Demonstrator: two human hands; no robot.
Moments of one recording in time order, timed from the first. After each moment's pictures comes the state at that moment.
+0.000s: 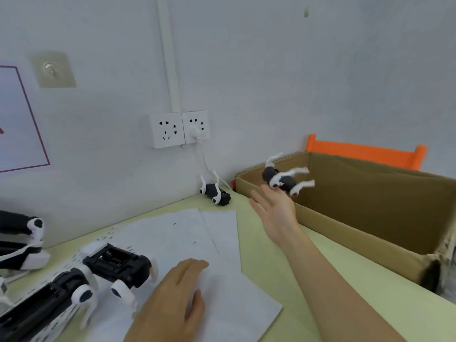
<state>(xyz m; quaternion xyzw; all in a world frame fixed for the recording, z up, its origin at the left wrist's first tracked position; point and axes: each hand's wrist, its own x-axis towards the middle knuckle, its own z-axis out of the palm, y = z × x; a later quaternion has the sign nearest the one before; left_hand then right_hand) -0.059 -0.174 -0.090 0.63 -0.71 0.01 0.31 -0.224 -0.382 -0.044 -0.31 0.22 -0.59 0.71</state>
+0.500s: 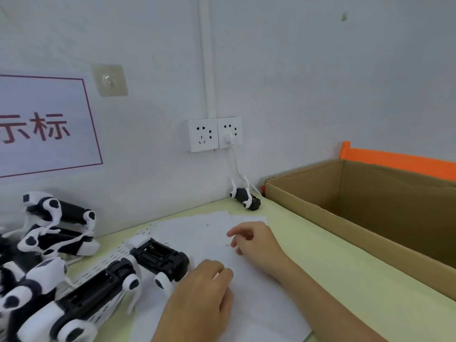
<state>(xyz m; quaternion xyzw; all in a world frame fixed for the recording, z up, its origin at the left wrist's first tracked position) -0.059 -0.167 -0.070 0.65 -0.71 0.12 0.26 -0.160 -0.329 -0.073 -0.75 0.35 -0.34 0.44</state>
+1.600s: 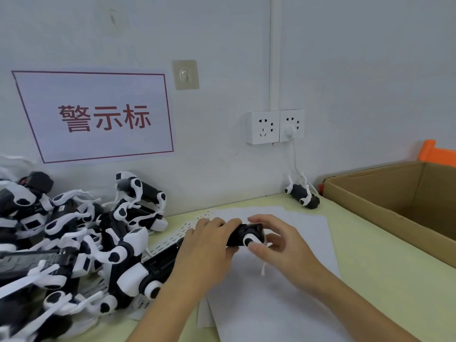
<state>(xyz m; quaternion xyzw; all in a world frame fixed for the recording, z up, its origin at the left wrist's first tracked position) 0.021 -0.148 -0.035 0.80 -0.57 0.12 0.18 -0.125 -0.259 -0.054 -0.77 0.16 -0.34 0.52</state>
